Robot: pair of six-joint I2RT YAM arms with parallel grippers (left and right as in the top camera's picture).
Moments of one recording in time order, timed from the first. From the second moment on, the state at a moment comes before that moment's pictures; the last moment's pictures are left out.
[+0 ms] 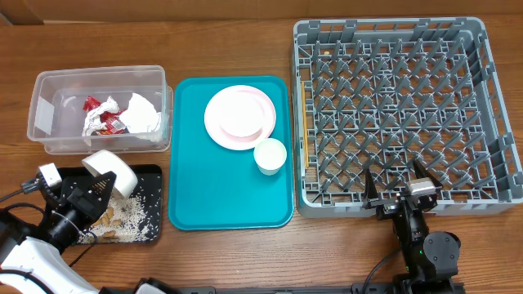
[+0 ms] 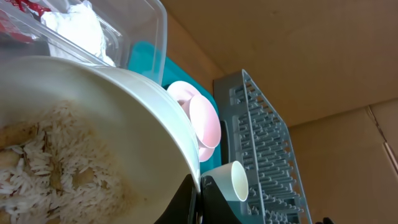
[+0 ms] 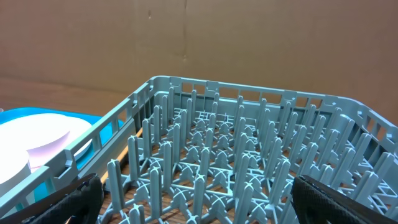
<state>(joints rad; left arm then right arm) 1.05 1.20 0.82 -1.08 1.24 0.43 0.11 0.01 0.02 -0.04 -0.04 -0.07</state>
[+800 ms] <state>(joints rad) 1.05 1.20 0.82 -1.03 1.23 0.33 0.11 0.01 0.02 -0.03 -0.04 -0.07</state>
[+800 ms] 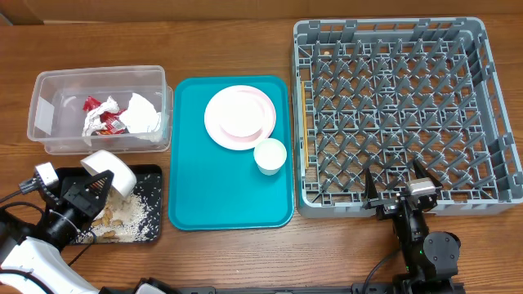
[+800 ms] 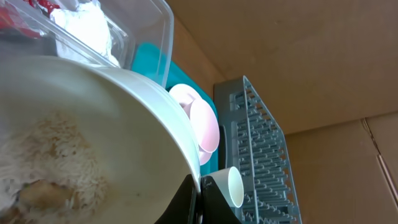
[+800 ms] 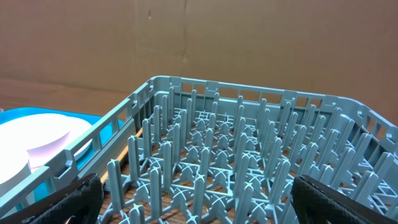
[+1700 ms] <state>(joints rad) 1.05 1.20 0.82 -1.12 1.31 0.37 0.11 0.01 0.02 -0.03 -0.04 -0.07</state>
